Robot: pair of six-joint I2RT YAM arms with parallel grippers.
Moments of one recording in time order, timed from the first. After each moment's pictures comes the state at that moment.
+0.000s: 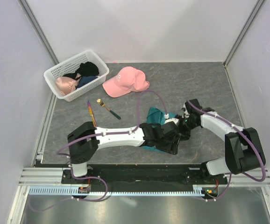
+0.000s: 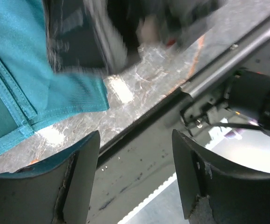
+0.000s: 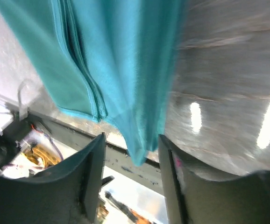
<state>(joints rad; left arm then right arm) -1.25 1.80 1.30 -0.42 0.00 -0.83 0.28 1.42 0.71 -0.59 -0.51 0.62</state>
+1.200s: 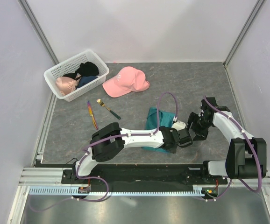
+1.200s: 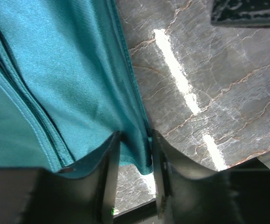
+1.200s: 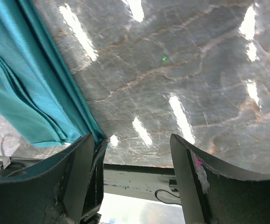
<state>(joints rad) -1.31 2.15 1.61 -0.66 -0.31 -0.77 0.00 1.33 0.79 -0.86 -0.26 0.50</state>
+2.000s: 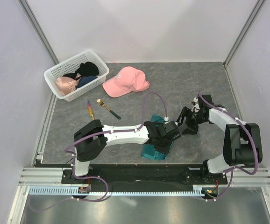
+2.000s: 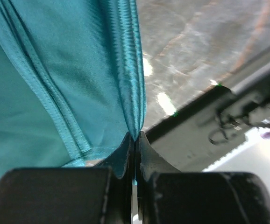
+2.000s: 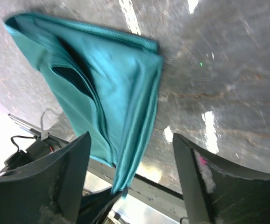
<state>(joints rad) -1.24 1.93 1.39 -0.57 0.03 -0.79 0.02 1.49 0.80 -0.61 -0.54 0.48</state>
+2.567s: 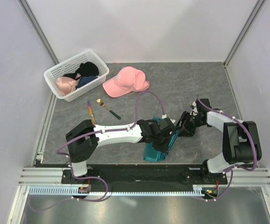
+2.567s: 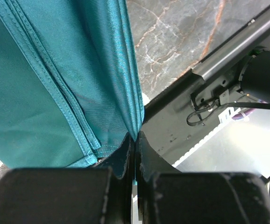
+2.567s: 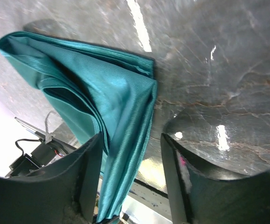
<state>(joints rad) -1.21 1.83 1.31 -0.49 0.13 -0.79 0.04 1.52 0.73 -0.50 -0.56 0.55</state>
